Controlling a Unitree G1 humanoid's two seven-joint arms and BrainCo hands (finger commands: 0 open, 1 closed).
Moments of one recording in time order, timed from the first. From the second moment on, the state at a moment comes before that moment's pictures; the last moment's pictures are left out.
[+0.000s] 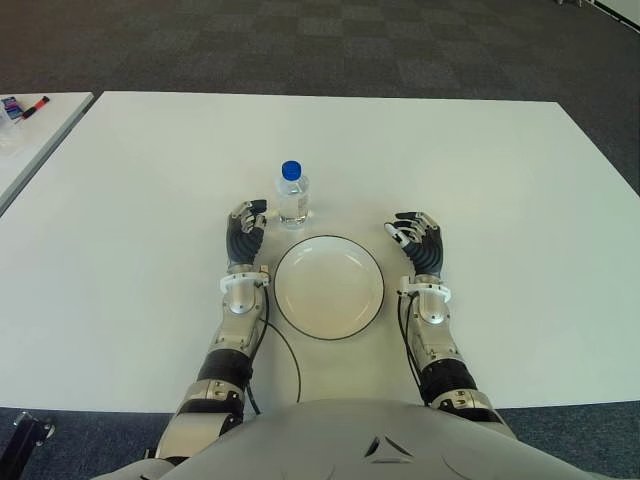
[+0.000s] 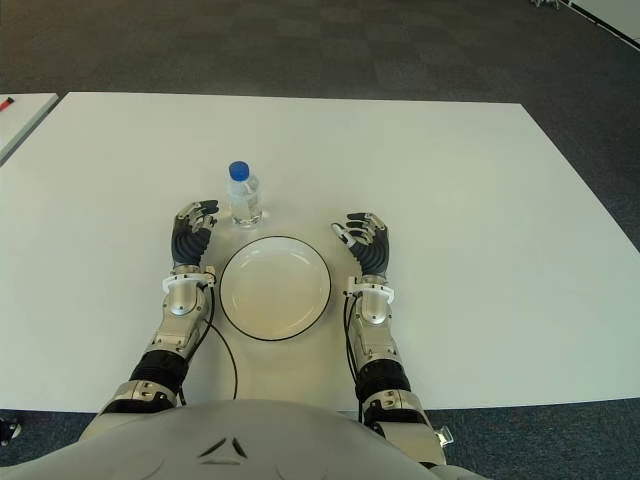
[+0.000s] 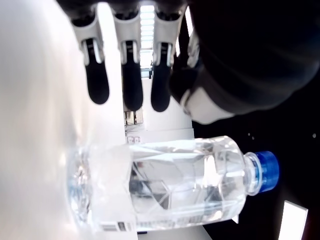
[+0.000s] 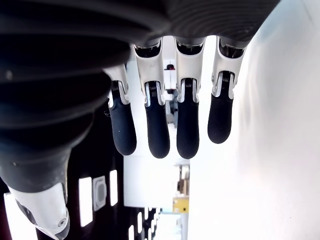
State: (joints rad) left arm -0.07 -0.05 0.05 0.59 0.16 -0.53 0.32; right arm -0.08 0.03 -0.06 0.59 -0.09 -0.53 -0.23
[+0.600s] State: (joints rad) left arm 0.06 -0.06 -0.01 0.22 0.27 -0.52 0.38; right arm -0.08 0.03 -0.06 0.59 -0.09 -0.53 -0.23
